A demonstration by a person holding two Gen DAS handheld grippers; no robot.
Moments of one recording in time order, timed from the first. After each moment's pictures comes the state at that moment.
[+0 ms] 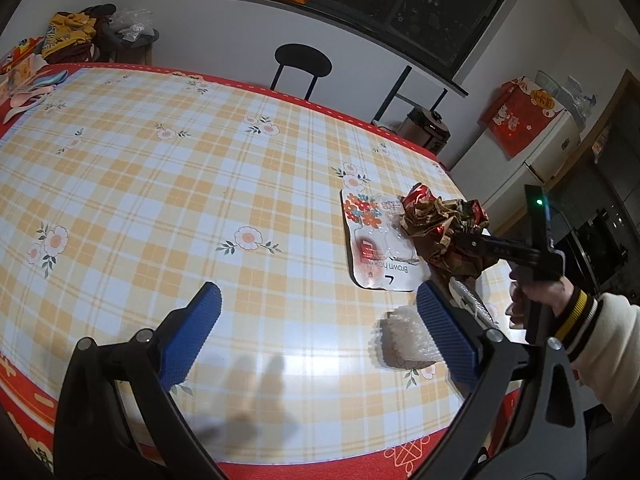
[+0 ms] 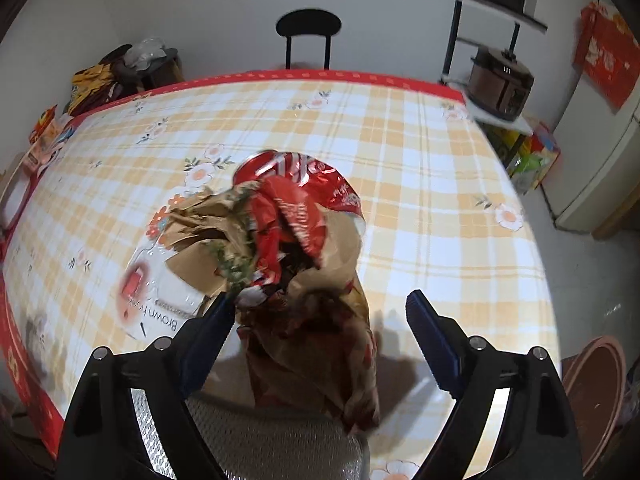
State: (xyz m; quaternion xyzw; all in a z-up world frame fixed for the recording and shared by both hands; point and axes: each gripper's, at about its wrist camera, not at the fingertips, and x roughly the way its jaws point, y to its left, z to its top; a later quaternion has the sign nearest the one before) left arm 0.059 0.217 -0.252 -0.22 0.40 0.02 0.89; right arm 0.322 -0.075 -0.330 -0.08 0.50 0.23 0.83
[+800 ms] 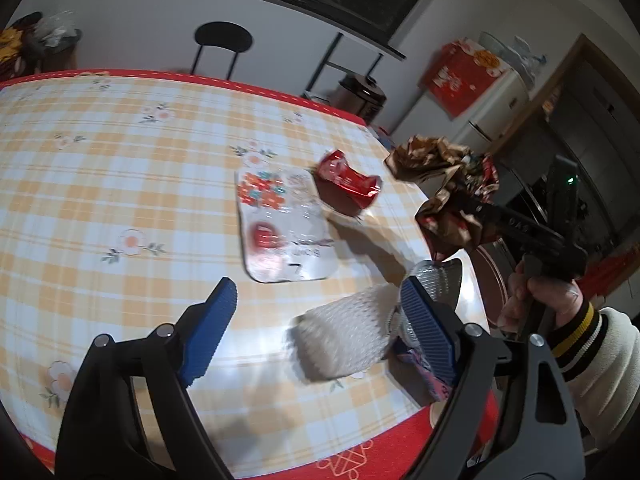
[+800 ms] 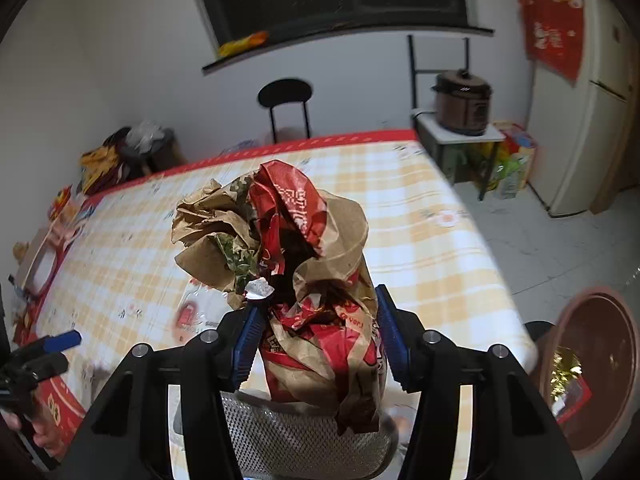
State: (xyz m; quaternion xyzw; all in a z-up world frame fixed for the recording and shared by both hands) left arm 0.107 0.143 -0.252 -0.20 0.42 -0.11 0.88; right arm 0.251 -0.149 -0.254 0.03 0.40 0.19 0.90
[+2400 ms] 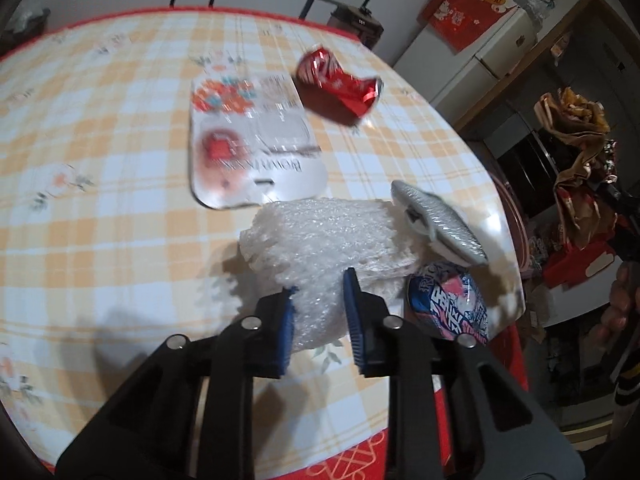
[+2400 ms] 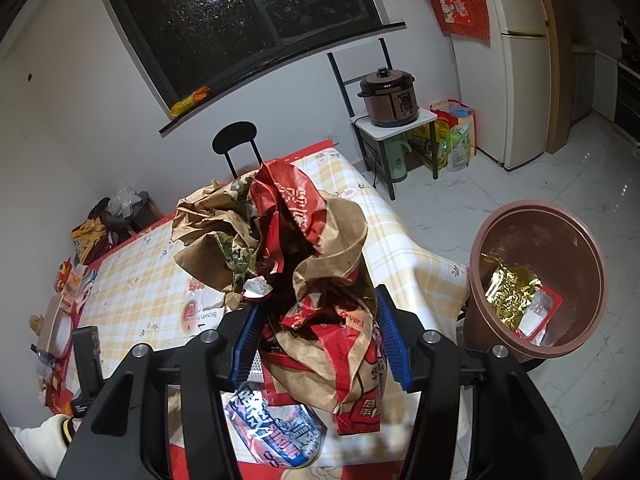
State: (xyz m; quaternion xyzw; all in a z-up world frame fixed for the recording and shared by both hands) left arm 0.126 0.097 -0.323 -0.16 0.50 -0.13 0.84; right arm 0.155 -0.252 -0.230 0.14 0.38 0.13 0.90
